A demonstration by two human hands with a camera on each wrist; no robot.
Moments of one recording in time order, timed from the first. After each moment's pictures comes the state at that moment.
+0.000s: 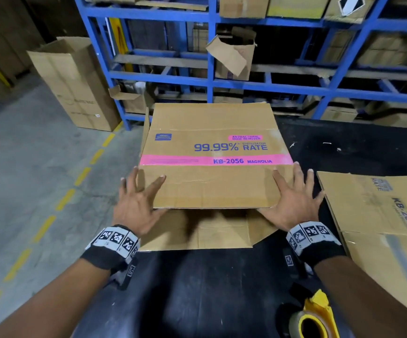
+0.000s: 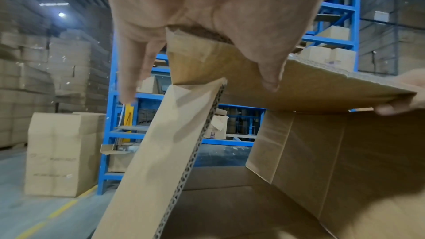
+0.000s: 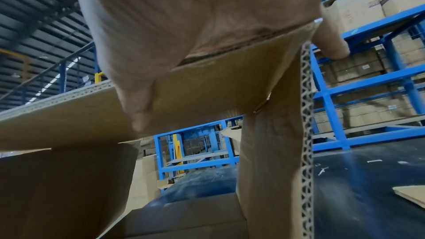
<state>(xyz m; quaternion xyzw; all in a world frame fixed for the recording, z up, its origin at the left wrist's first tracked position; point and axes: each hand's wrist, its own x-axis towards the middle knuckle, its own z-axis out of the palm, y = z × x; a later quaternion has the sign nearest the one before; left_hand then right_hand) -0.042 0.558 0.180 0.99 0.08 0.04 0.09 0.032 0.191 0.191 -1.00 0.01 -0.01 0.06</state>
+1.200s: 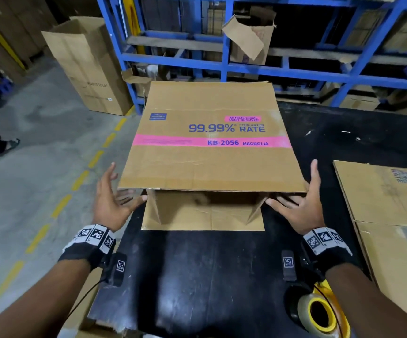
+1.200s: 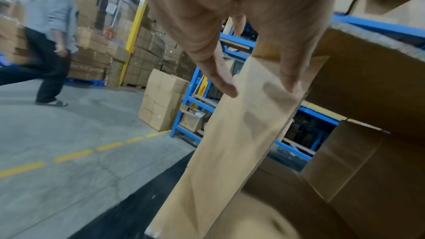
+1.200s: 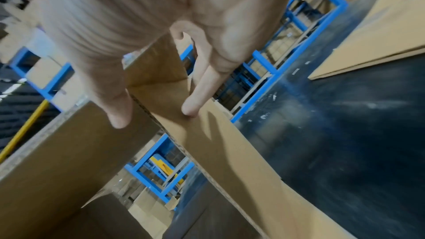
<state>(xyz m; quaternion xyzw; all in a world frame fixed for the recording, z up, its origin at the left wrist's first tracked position) -0.091 0.649 0.121 0.82 0.17 0.17 0.52 -0.004 0.189 0.149 -0.76 -0.02 -0.01 0.65</state>
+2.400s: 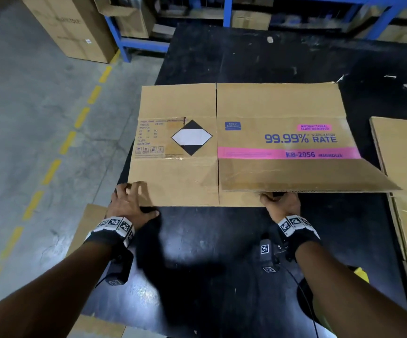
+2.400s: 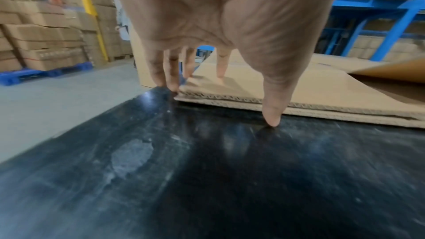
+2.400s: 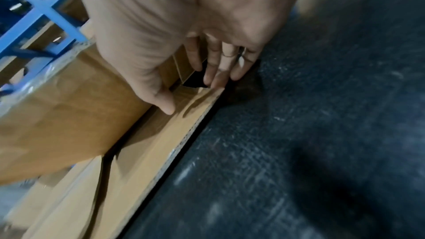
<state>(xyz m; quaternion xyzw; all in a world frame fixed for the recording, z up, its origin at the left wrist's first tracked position) -0.065 0.612 -0.010 0.95 0.25 -0.17 0.10 0.033 0.224 -0.036 -0.89 0.20 0.09 0.39</state>
